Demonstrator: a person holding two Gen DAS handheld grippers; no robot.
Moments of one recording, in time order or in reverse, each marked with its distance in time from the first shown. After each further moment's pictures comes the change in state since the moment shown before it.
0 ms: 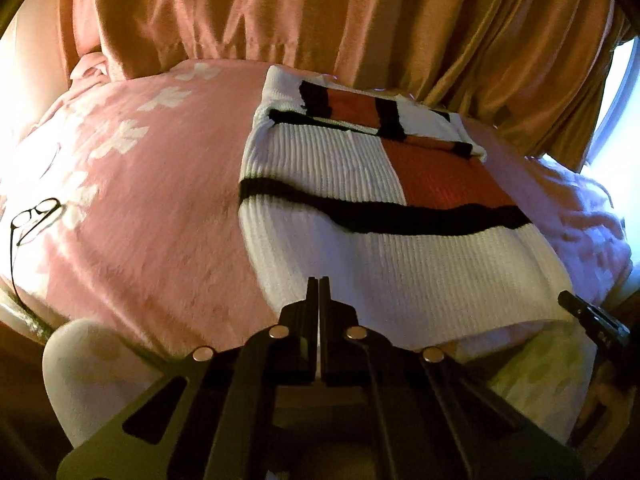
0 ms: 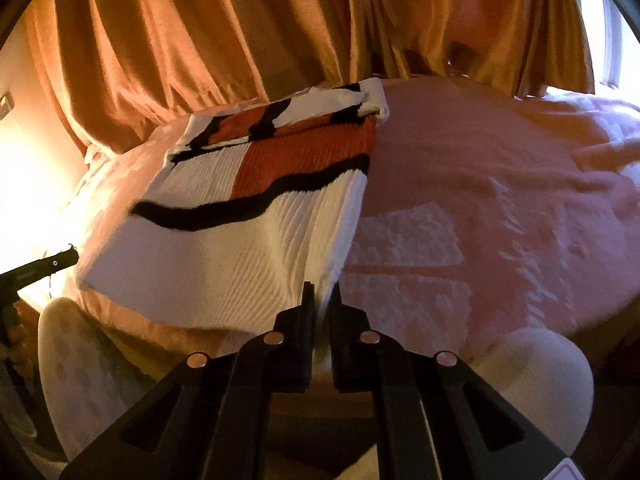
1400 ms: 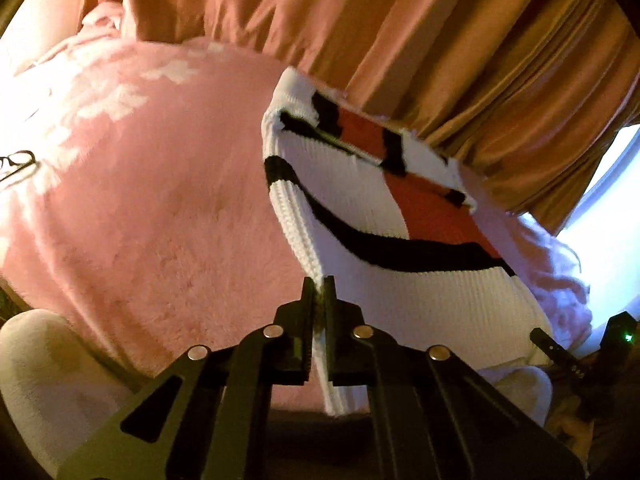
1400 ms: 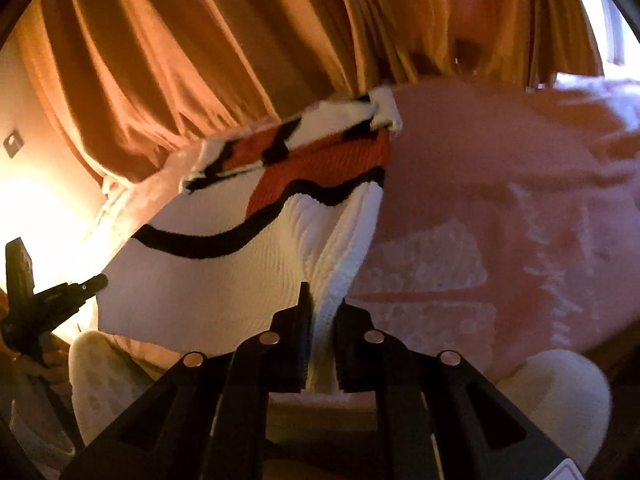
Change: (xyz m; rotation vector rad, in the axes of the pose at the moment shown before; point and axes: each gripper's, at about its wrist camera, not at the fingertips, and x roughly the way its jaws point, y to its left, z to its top) left arm 0.013 0.038 0.023 -0.200 -0.058 -0.156; right arm -0.003 -0.004 0.028 0.092 -0.054 0.110
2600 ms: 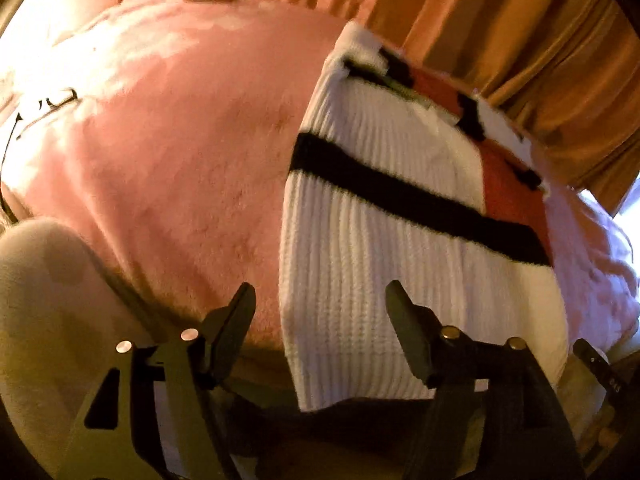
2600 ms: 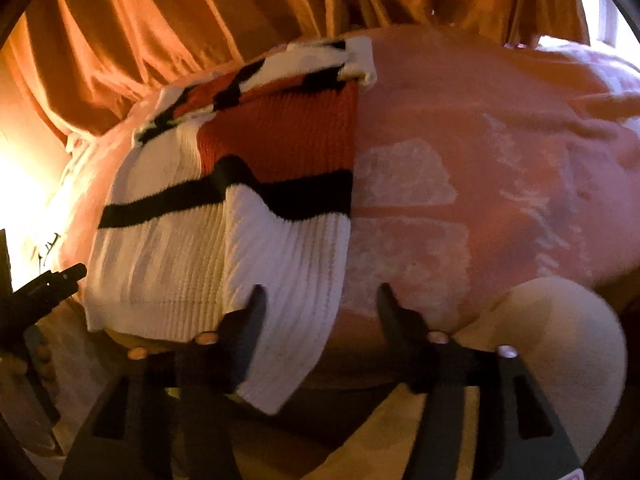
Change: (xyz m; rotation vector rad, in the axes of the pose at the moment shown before) left arm 0.057 0.035 -0.040 -0.038 0.123 0.220; right arm 0.041 -0.026 -0.040 -0.010 0.193 -0.114
